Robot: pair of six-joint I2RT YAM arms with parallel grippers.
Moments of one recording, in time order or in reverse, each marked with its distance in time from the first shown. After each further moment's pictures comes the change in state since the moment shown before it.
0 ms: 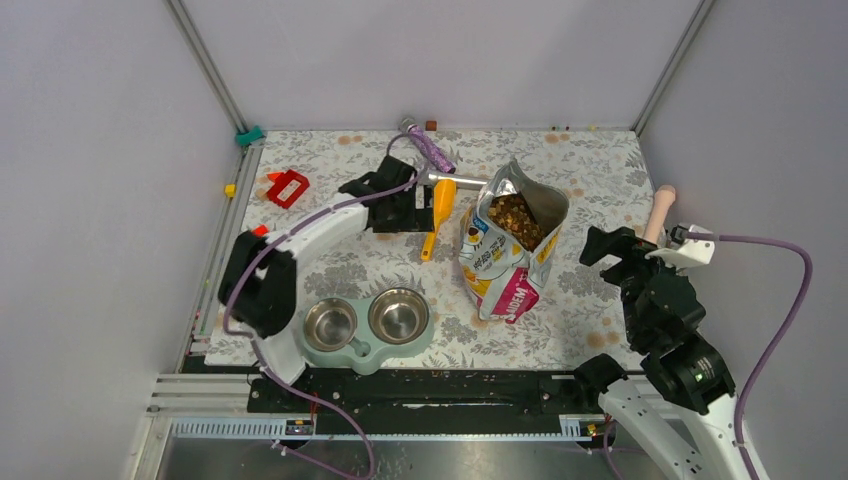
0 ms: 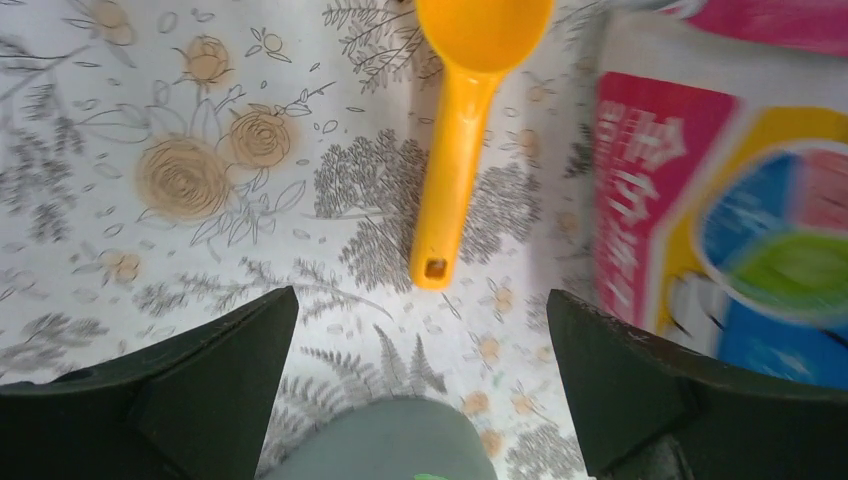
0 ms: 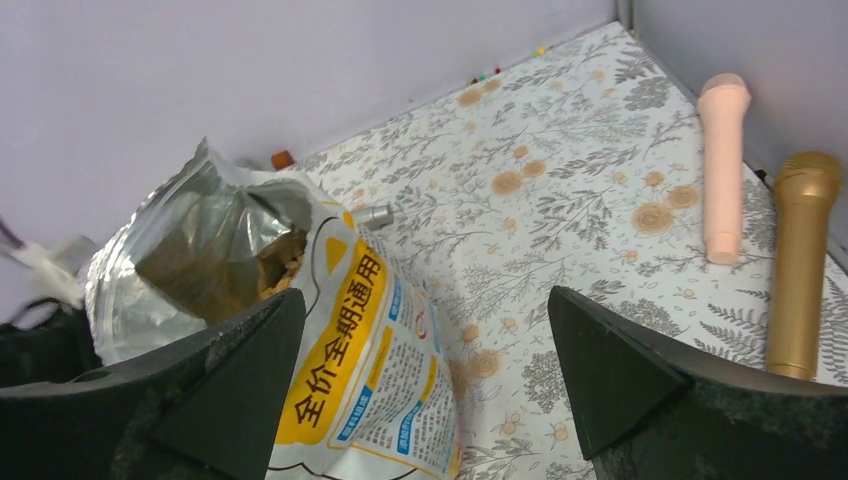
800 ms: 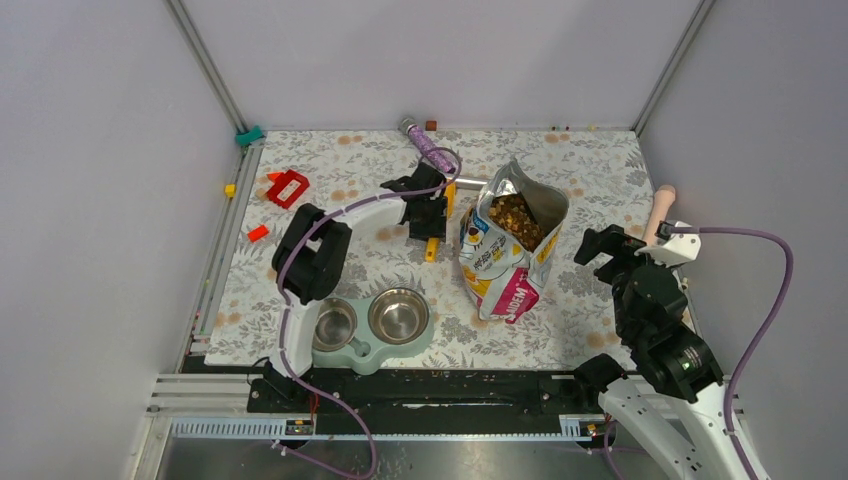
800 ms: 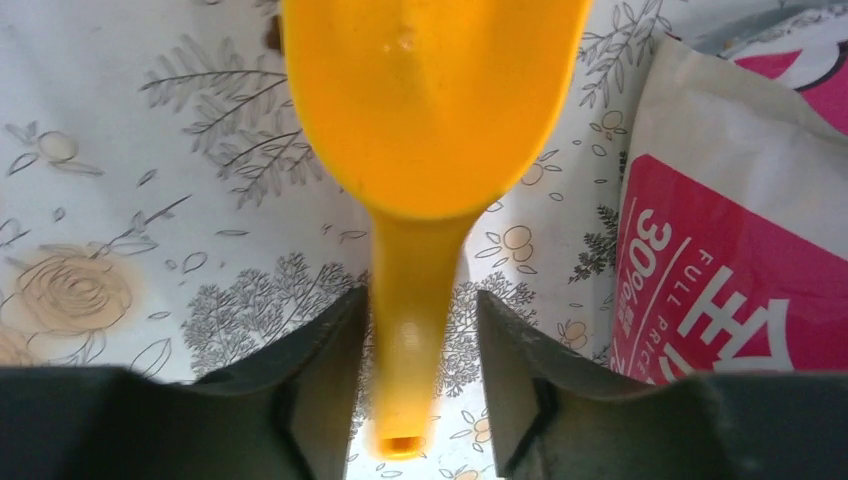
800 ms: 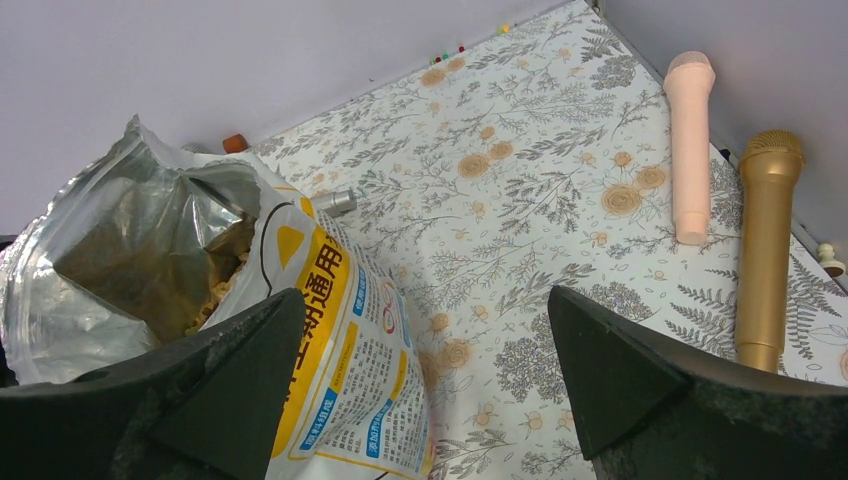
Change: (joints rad) left arm -0.037 0.433 0.212 0.042 0.068 -0.016; right arm 0.000 0.011 -0.054 0.005 0.067 0.001
